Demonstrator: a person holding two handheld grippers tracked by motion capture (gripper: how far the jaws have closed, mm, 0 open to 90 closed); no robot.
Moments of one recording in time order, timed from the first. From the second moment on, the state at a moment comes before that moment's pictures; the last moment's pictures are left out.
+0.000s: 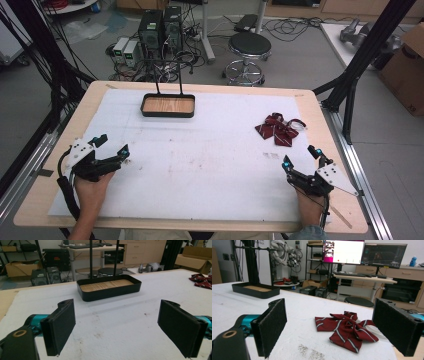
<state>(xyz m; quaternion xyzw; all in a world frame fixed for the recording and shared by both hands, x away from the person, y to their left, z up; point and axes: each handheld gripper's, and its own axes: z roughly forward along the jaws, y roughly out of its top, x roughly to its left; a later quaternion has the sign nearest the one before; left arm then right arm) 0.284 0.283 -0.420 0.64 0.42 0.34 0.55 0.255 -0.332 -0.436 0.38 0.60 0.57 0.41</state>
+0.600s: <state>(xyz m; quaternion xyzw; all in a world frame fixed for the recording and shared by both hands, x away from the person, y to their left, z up) 0.281 0.278 -0.419 0.64 0.40 0.34 0.56 0.264 -0.330 -0.440 0.40 0.62 0.56 0.38</state>
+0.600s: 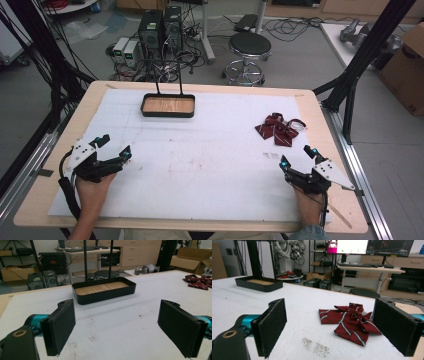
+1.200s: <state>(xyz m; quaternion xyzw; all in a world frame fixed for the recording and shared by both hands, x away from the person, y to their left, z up) 0.282 0.279 -0.419 0.64 0.39 0.34 0.57 0.303 -0.345 -0.414 0.41 0.62 0.54 0.39</state>
